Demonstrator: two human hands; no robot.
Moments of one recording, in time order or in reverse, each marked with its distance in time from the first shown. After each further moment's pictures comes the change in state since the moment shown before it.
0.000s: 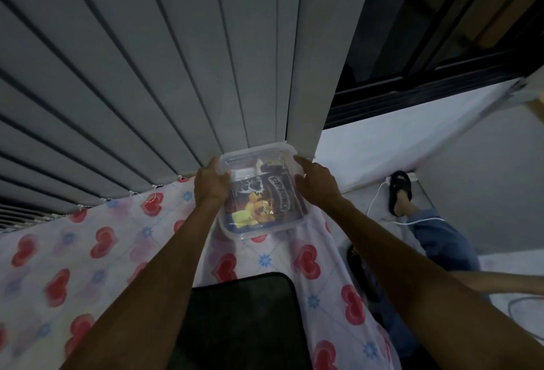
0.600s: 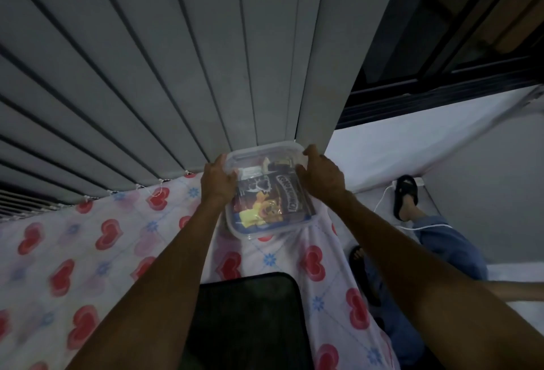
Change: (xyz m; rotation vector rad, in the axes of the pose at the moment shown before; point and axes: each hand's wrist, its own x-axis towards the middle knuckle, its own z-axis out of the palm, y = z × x) left_hand 0.004 -0.011 0.002 -0.037 -0.015 0.066; right_hand 0.025 -0.009 0.009 -0.072 0.046 0.051
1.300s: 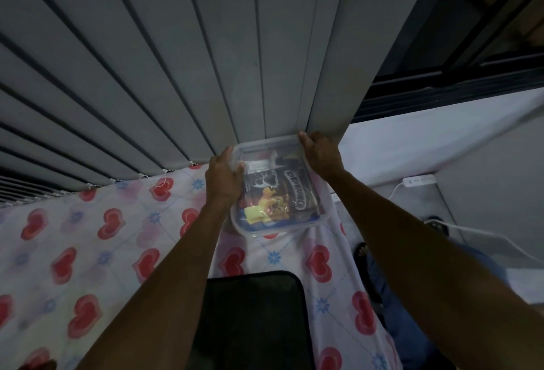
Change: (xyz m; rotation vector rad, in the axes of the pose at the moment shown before) left_hand 0.008 -0.022 0.018 -0.061 0.069 0.051; right_hand 0.058 0.001 0.021 0.294 0.030 -0.006
